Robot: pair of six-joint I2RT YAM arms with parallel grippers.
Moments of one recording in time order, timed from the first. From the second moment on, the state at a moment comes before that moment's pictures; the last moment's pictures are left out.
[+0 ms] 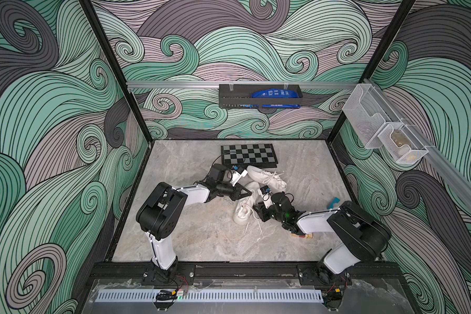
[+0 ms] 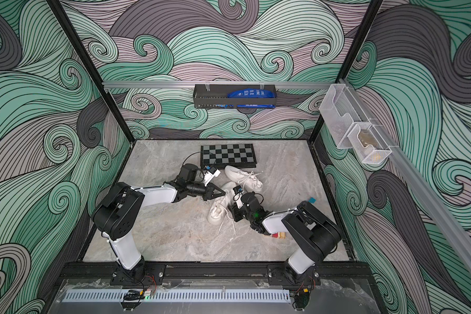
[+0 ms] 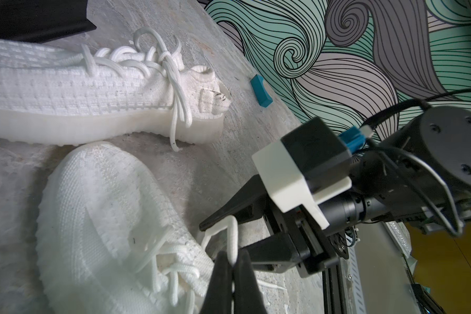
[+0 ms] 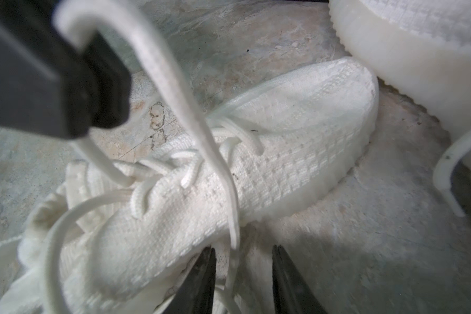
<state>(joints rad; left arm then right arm) -0.51 1.81 0.94 0.22 0.89 -0.15 0.65 1.62 0.44 0.49 -0.08 0.25</state>
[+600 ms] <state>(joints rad) -0.51 1.80 0.95 0.15 0.88 -0.10 0.65 1.38 0.55 0.29 0.04 0.16</state>
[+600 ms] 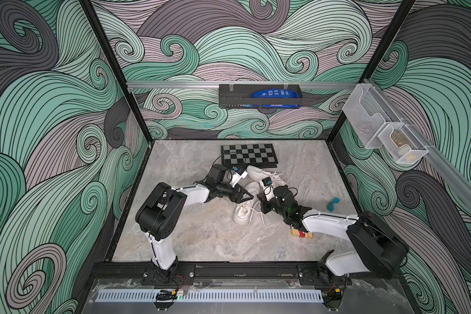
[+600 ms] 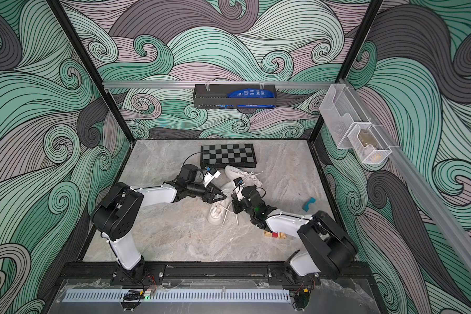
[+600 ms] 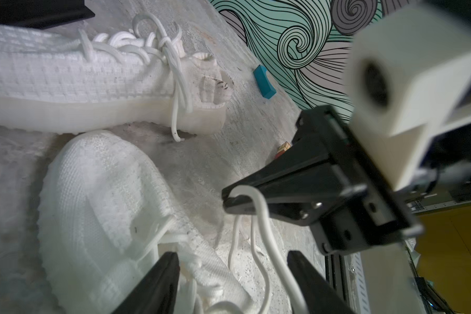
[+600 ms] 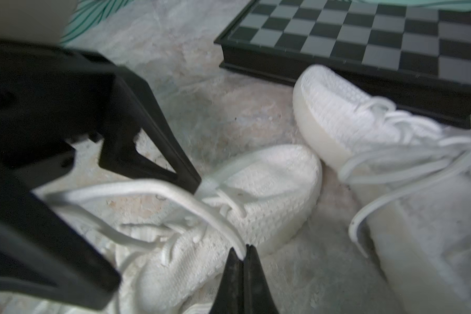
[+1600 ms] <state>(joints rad) -0.50 1.89 0.94 0.26 1.14 -0.25 0.50 1.54 0.95 -0.06 0.01 0.06</state>
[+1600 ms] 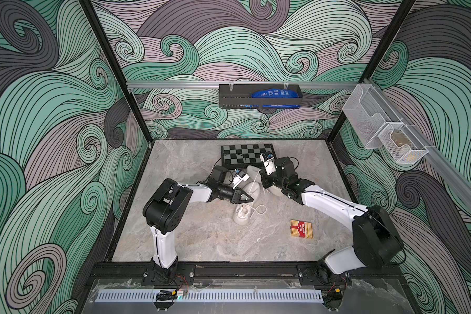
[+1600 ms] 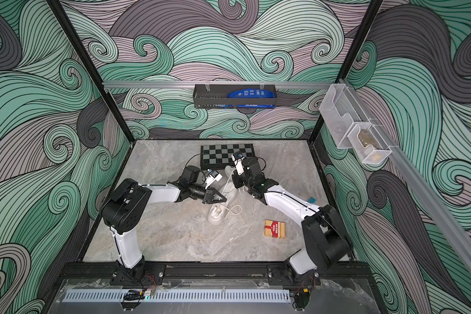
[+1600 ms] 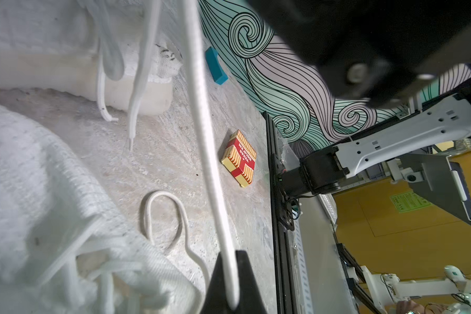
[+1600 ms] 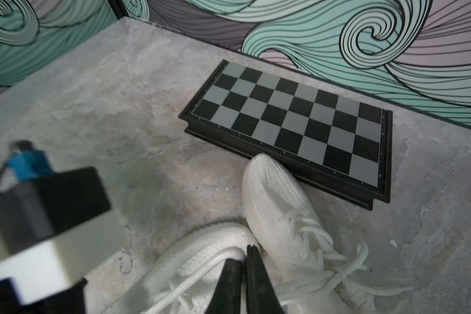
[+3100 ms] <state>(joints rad) -0.48 1.87 0.92 0.24 1.07 -0.31 0.58 1.67 0.84 -0.15 -0.20 0.06</state>
